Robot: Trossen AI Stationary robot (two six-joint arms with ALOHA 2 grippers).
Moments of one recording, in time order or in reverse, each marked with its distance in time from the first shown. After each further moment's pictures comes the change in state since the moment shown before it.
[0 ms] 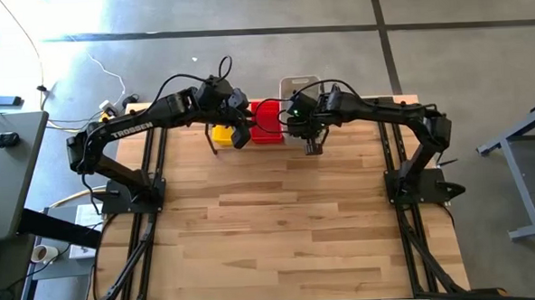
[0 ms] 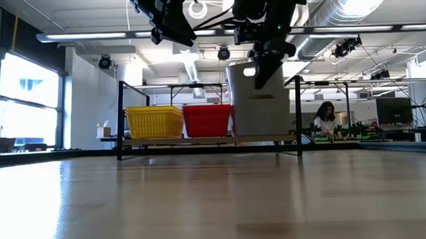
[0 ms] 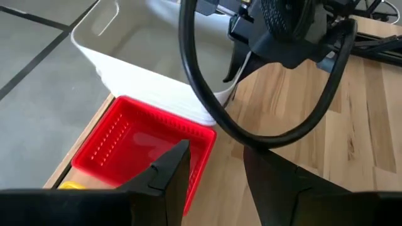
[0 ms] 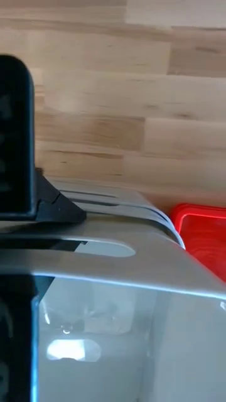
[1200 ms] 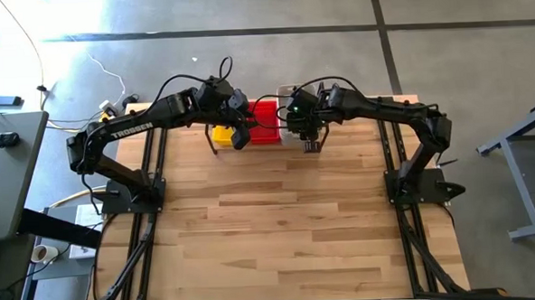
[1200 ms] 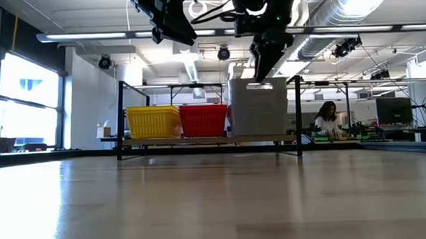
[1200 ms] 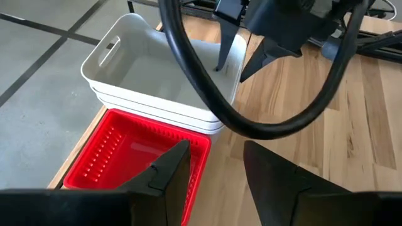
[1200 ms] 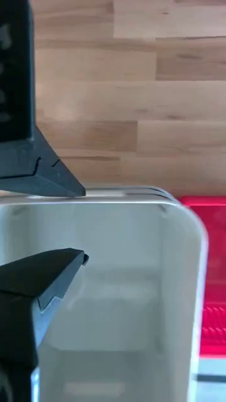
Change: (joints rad) left arm 0.000 0.000 0.000 0.004 0.001 0.024; right arm 0.001 -0.002 0.071 -0.048 0.002 0.070
